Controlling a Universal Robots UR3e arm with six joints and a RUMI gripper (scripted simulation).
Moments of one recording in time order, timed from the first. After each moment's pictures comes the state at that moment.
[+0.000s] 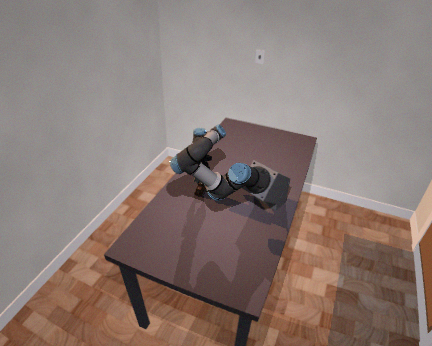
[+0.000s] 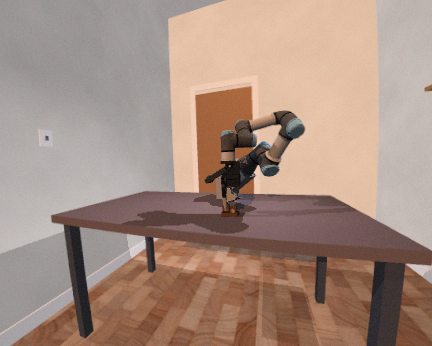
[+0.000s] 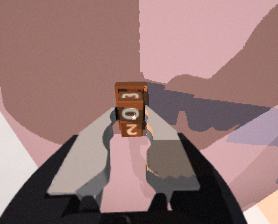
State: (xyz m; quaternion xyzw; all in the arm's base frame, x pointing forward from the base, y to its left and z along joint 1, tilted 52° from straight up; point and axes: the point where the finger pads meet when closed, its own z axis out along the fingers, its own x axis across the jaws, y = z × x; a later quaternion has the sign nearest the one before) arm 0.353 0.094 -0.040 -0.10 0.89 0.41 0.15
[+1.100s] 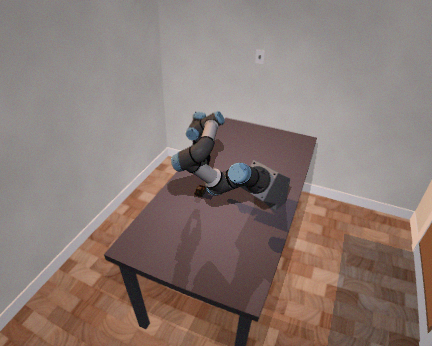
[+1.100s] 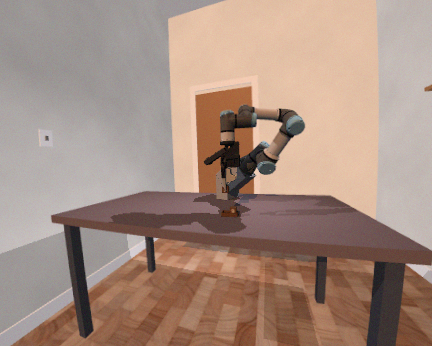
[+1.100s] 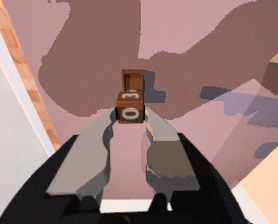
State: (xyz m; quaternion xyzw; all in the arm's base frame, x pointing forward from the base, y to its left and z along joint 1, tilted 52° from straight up) arm 0.337 0.028 0.014 -0.10 0.89 0.41 0.15
